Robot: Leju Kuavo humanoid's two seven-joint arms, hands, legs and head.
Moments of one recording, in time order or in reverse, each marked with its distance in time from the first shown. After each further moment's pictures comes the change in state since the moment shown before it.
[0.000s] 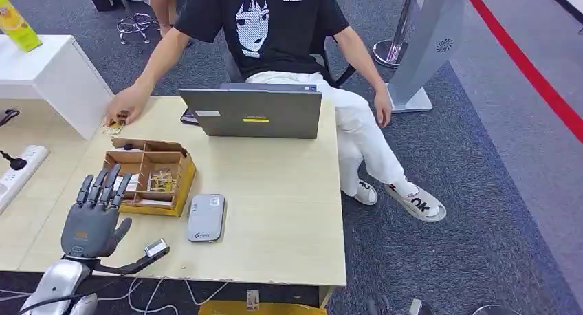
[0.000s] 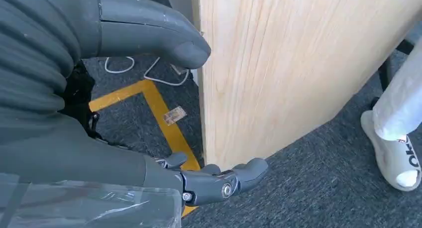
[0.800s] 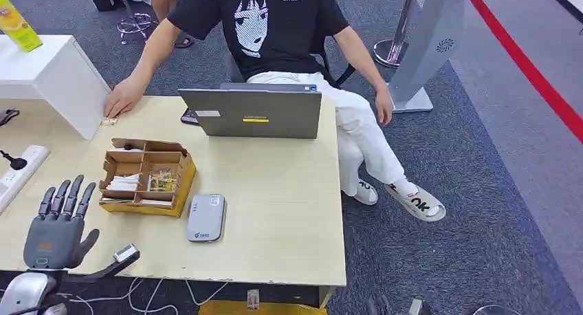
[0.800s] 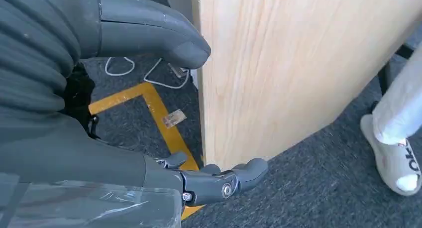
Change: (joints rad) left arm 0.046 0.047 0.153 0.085 0.068 0.024 -0.051; right arm 0.002 0.000 0.018 0.000 -0.010 0.013 0.000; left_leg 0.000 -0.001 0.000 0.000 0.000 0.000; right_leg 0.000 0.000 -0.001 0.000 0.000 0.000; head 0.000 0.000
